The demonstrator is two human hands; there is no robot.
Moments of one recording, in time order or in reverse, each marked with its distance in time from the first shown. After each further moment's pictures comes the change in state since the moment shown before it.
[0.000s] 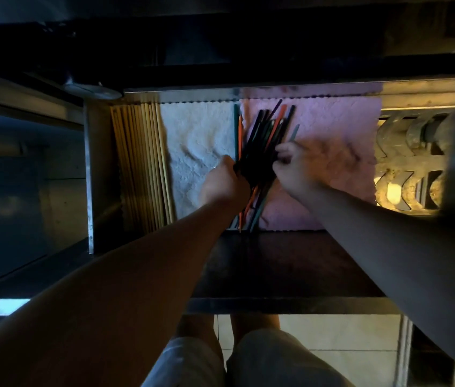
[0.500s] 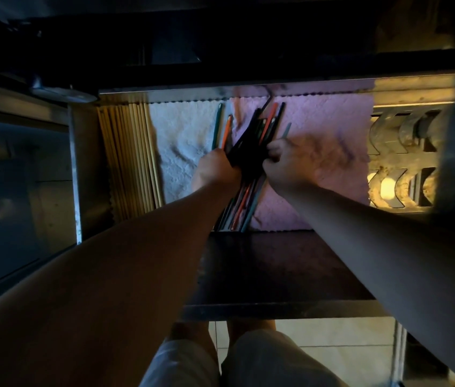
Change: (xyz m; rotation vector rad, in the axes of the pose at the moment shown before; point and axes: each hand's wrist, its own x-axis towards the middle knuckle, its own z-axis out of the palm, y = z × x) left_hand 0.030 0.011 0.002 0.096 0.013 -0.020; right_hand -0.005 -0.005 0.000 -0.049 0.091 -0.062
